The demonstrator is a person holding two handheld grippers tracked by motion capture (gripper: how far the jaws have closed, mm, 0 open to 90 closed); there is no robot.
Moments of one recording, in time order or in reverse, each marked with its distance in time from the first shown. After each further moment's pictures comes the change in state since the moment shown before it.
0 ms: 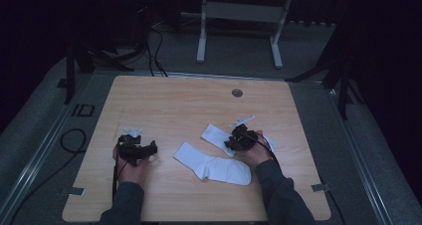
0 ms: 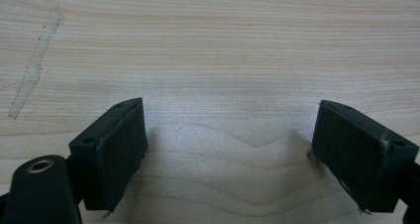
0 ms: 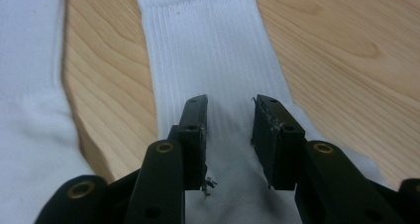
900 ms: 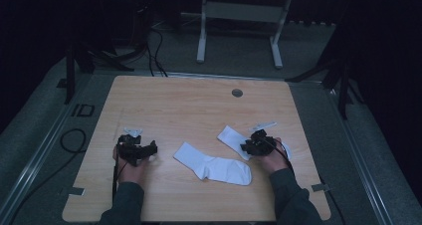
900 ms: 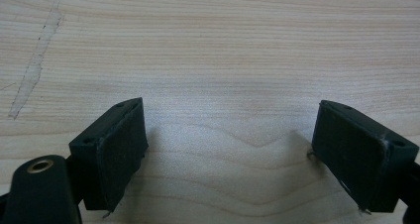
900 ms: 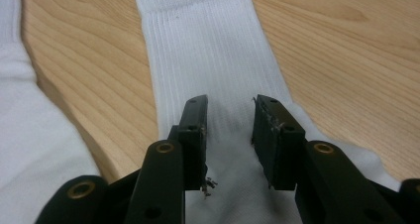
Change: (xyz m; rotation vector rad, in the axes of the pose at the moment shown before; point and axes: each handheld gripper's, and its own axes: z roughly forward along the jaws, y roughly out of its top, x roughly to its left) left arm 0.000 0.000 0.000 -0.002 0.001 -0.001; right arm -0.025 -0.044 -0.029 -0.038 -0.047 0.110
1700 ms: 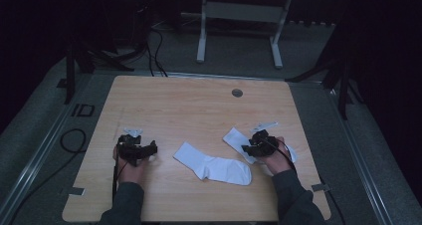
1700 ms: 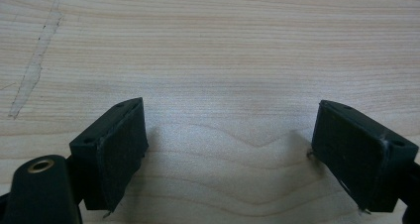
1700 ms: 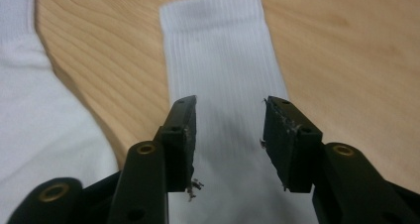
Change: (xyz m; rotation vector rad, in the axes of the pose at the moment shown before) left arm 0.000 0.000 0.000 0.001 0.000 0.001; right arm 0.006 0.002 -0.016 0.011 -0.032 -0.042
